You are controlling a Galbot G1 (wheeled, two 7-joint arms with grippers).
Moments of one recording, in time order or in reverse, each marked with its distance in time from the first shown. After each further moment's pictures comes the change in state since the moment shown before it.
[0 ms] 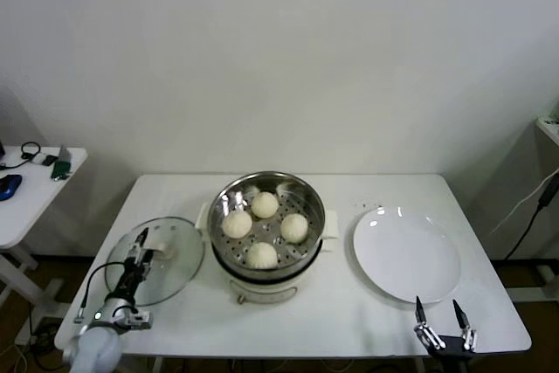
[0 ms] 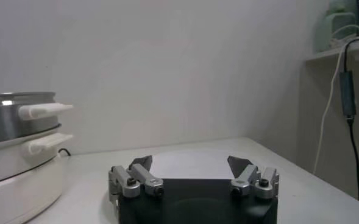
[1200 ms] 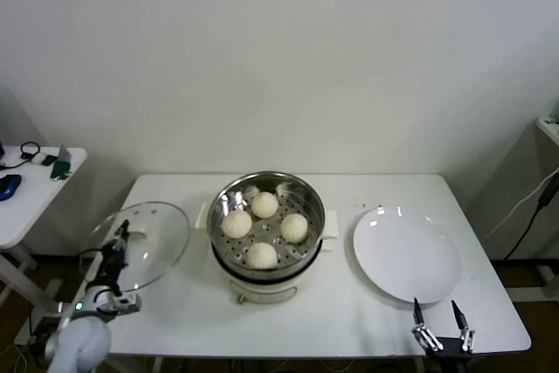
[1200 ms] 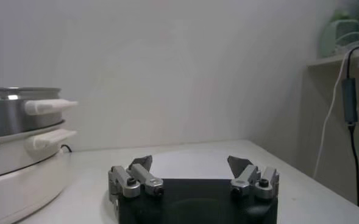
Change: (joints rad) left arm 0.080 0.059 -0.029 -0.258 -0.187 0.191 0.138; right arm -0.005 0.020 0.004 0.009 -0.056 -0.002 0.008
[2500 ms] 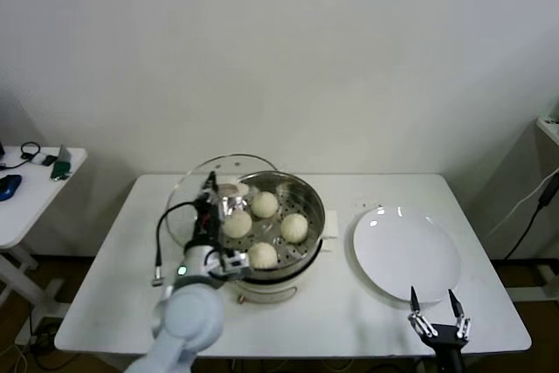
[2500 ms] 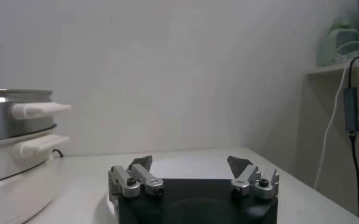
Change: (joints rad) left arm -0.173 -0.138 0.551 -0.489 0.262 0.578 0.388; right arm 0.062 0.018 -0.012 -0.008 -0.054 -0.024 0.046
